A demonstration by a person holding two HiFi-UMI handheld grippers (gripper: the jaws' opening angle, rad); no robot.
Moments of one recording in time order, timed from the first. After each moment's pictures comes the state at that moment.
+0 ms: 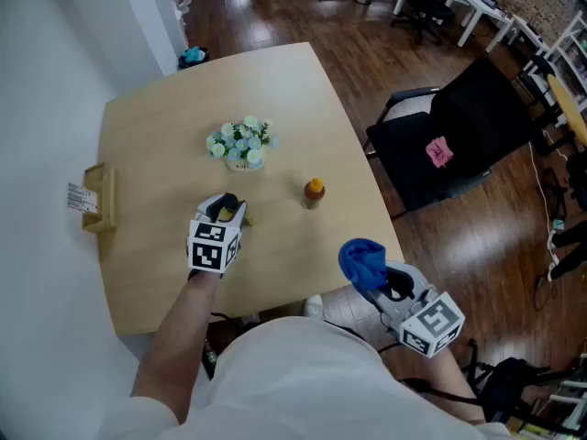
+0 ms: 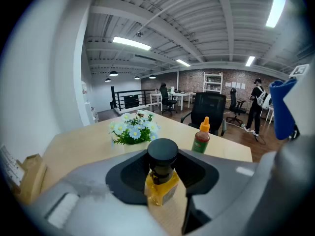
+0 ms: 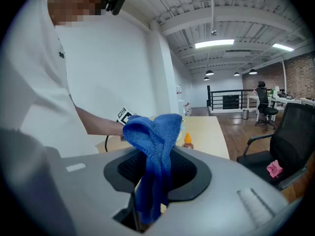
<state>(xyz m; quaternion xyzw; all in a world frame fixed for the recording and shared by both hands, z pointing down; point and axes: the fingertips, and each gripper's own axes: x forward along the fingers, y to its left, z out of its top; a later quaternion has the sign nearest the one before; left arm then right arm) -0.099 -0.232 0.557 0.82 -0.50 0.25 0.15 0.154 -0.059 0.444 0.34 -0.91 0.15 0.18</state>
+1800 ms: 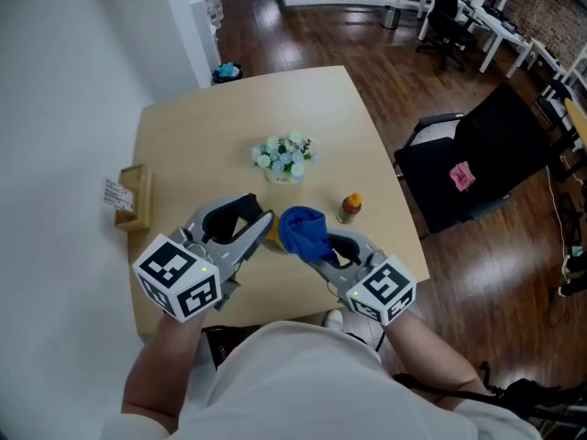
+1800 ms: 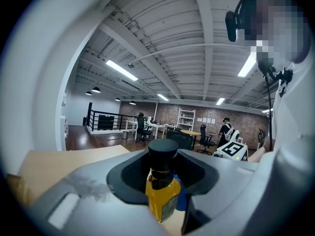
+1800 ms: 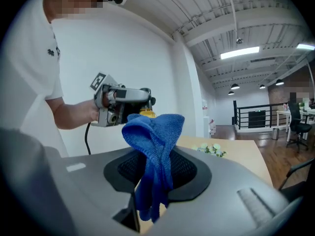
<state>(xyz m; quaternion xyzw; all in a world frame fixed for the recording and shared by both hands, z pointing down) -0.107 -0.146 0.323 0.92 -0.38 0.06 0.12 -0.041 -0.118 0.410 0.22 -0.97 0.07 0.10</state>
